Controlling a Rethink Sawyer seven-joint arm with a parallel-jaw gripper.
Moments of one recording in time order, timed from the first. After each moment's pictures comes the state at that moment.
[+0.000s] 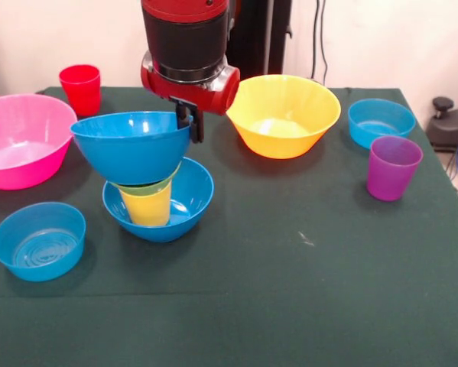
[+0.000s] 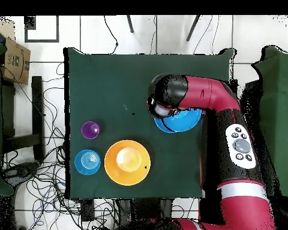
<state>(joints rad) -0.45 -0.60 0.24 1.36 -0.29 1.01 2.07</state>
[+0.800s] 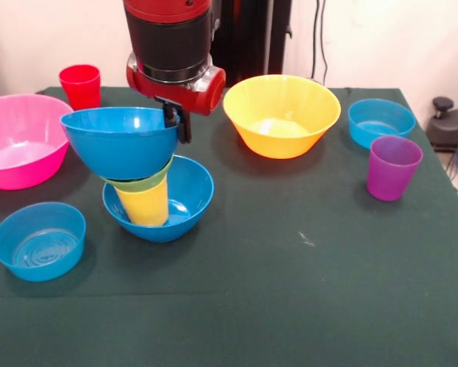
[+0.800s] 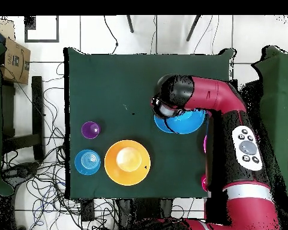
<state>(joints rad) -0.47 -0.60 0.24 1.36 -0.29 1.01 2.07</state>
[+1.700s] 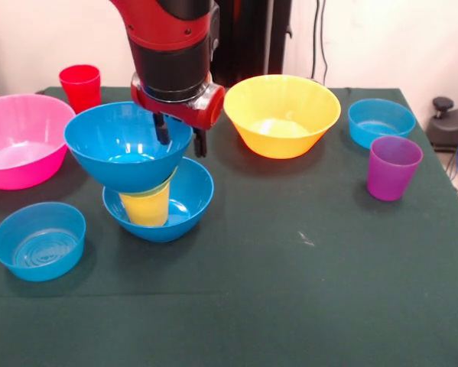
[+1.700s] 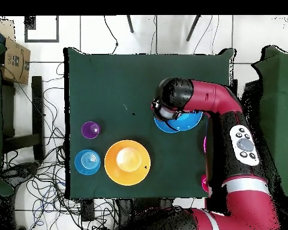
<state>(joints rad) -0.48 -0.55 0.24 1.36 -0.29 1.01 2.07</state>
